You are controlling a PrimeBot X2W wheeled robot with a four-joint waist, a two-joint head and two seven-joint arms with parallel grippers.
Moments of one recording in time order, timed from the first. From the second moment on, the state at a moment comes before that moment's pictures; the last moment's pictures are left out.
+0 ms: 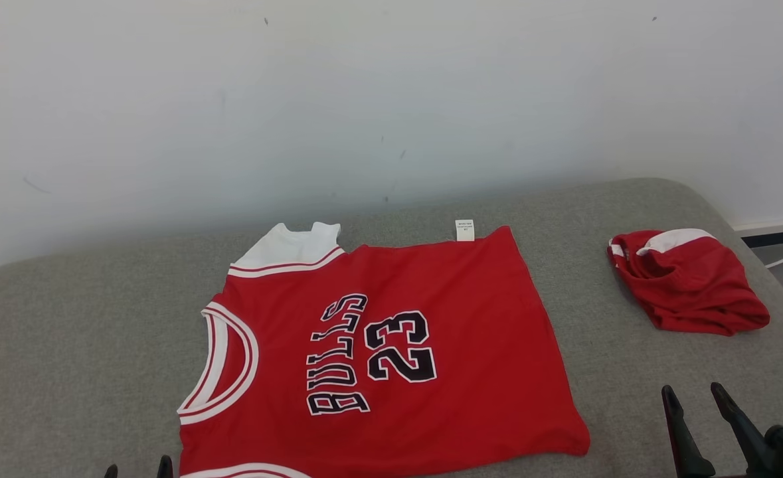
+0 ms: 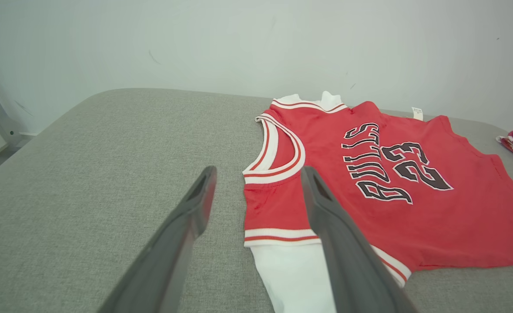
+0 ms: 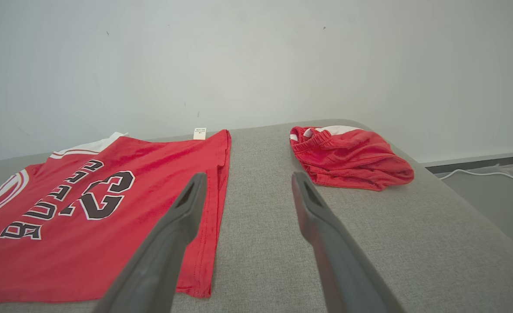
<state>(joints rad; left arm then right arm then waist) 0.24 0.20 -0.14 0.02 -0.30 0.12 -0.08 0.14 -0.42 0.22 0.10 0.61 -0.12 -0.25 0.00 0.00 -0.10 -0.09</state>
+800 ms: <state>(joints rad) 0.24 0.17 -0.12 -0.02 -0.25 0.12 0.01 0.17 -0.39 0.16 0.06 0.56 -0.12 -0.21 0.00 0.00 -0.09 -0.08</state>
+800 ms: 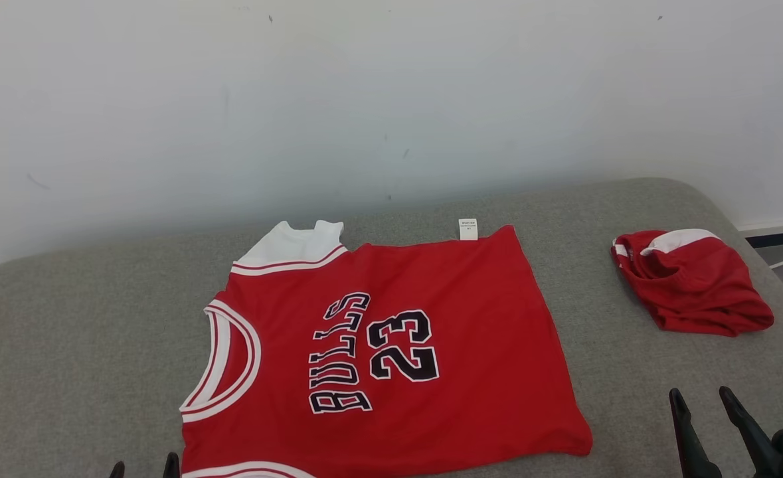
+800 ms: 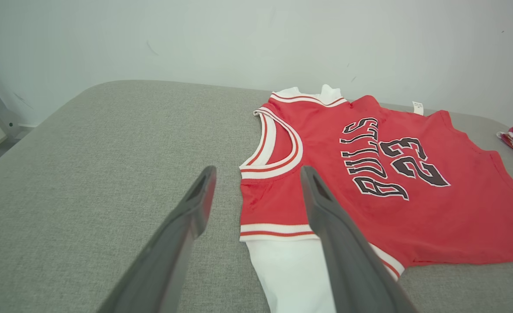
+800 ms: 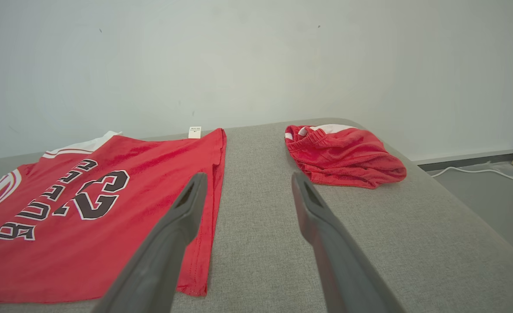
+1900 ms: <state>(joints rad) 0.26 0.15 -0.11 -0.07 -0.22 0.12 0.06 0.18 -0.36 0.13 0.04 0.52 -0.12 -0.16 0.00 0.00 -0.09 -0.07</state>
